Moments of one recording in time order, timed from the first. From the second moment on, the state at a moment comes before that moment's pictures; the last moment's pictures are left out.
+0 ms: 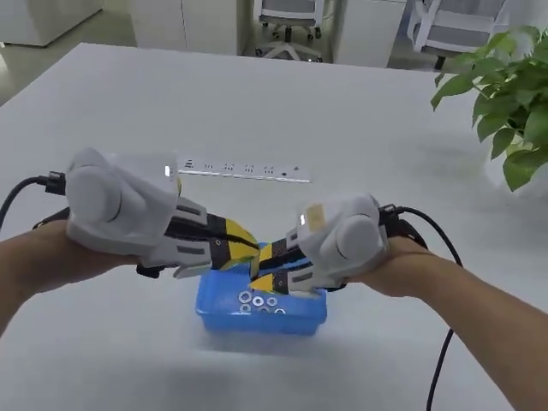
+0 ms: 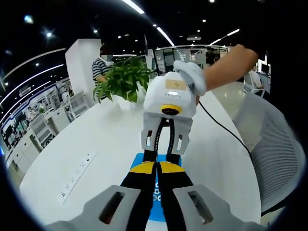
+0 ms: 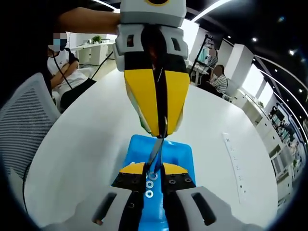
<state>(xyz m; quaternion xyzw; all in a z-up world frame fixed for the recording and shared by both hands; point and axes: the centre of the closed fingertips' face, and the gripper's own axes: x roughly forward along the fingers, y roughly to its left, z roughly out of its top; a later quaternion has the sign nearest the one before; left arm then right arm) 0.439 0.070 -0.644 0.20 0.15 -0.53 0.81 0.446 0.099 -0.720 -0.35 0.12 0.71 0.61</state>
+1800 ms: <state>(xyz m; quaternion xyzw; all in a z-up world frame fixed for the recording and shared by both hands) 0.341 0.087 -0.698 0.30 0.25 -0.57 0.72 0.357 0.059 -0.725 -0.33 0.18 0.71 0.59</state>
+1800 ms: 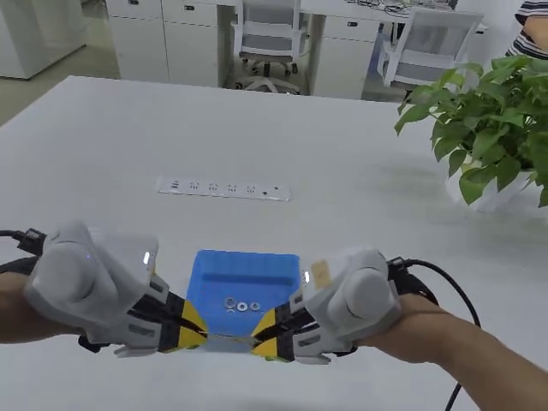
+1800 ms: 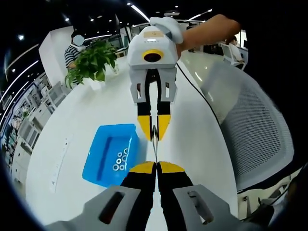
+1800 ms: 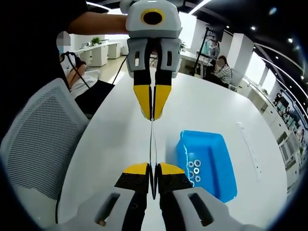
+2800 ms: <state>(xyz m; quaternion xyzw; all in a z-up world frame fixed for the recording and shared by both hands) 0.348 0.089 -0.780 0.35 0.32 -0.56 0.68 0.355 0.051 -0.788 -0.37 0.23 0.69 0.59</state>
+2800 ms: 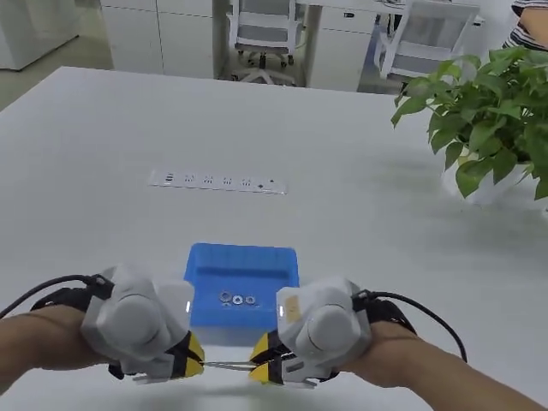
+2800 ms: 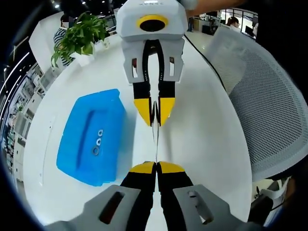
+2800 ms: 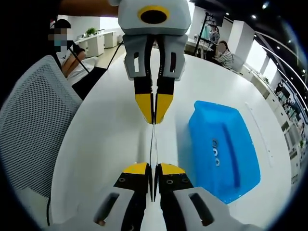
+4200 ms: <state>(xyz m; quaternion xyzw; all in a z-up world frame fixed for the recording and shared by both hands) 0.334 0.087 -0.806 0.35 0.36 -0.57 0.65 0.346 0.047 -0.806 -0.36 0.26 0.69 0.57</state>
